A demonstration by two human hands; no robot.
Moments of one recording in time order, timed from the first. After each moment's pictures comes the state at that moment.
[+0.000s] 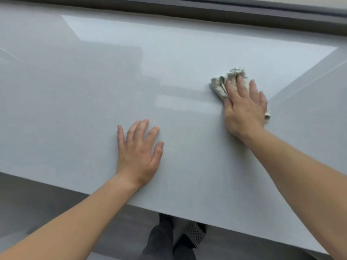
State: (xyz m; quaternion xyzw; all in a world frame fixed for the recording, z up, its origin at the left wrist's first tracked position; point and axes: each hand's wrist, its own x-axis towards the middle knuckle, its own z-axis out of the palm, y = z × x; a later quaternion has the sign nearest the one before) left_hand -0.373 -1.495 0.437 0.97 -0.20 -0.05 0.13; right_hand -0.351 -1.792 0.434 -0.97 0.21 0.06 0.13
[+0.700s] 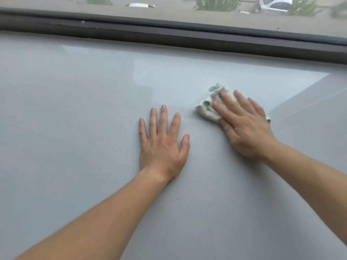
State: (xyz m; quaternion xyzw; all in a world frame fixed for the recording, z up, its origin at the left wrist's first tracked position) left_hand -0.269 -1.588 0.415 0.97 -0.20 -0.08 0.07; right_hand -0.298 -1.823 0.428 -0.99 0.03 0.07 0.08
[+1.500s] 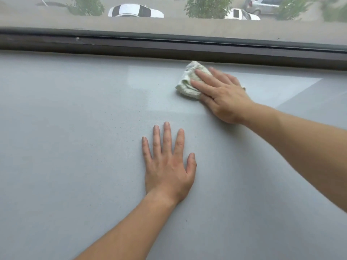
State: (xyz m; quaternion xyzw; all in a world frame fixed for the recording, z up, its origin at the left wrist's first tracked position) left_hand -0.285 -1.591 0.411 0.97 -0.22 -0.07 0.05; right_hand -0.192 -1.833 0.430 -0.99 -0.04 0.07 0.10
